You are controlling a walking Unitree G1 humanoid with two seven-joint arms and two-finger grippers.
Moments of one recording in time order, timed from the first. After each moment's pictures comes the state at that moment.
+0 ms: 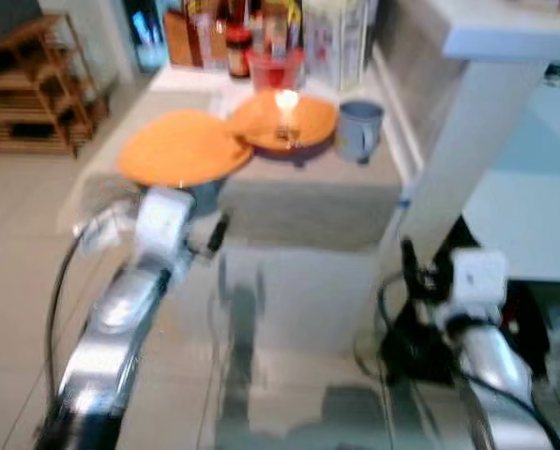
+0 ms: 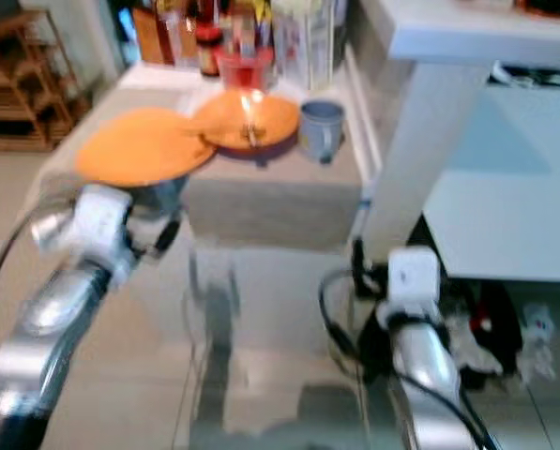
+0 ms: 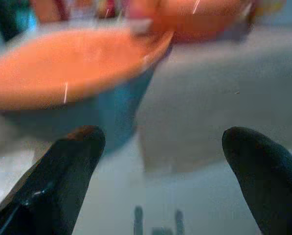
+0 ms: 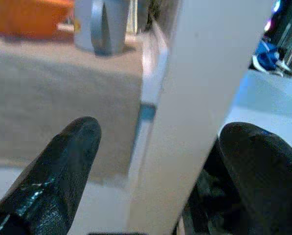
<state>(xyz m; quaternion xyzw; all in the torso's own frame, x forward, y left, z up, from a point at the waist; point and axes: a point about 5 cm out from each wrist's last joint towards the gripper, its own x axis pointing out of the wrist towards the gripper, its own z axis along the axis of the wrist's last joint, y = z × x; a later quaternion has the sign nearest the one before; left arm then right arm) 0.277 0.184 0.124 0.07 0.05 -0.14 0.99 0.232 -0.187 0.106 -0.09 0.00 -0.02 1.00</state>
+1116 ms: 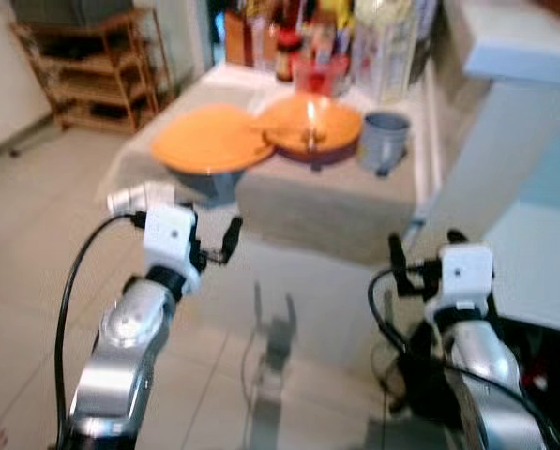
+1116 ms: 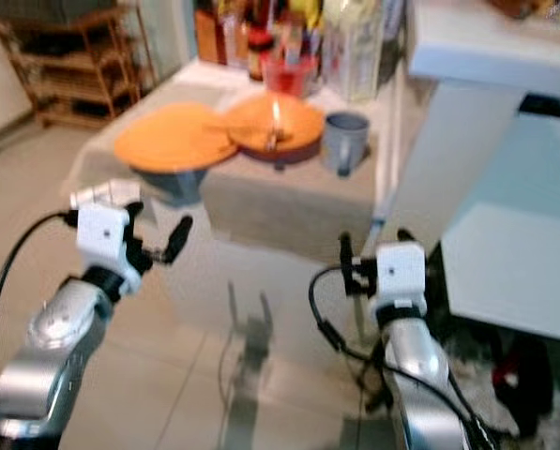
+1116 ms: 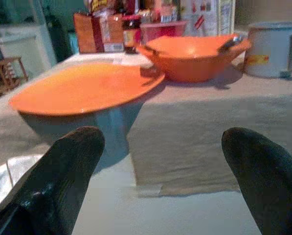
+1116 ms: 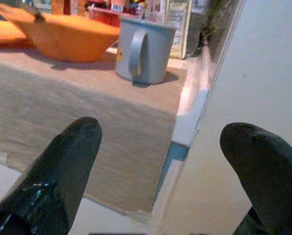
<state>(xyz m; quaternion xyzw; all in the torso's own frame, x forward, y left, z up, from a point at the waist) 0.268 0.156 0.145 0.06 -0.01 -0.14 0.99 0.244 -0.173 0.113 -0.09 -0.01 0.01 1.00</state>
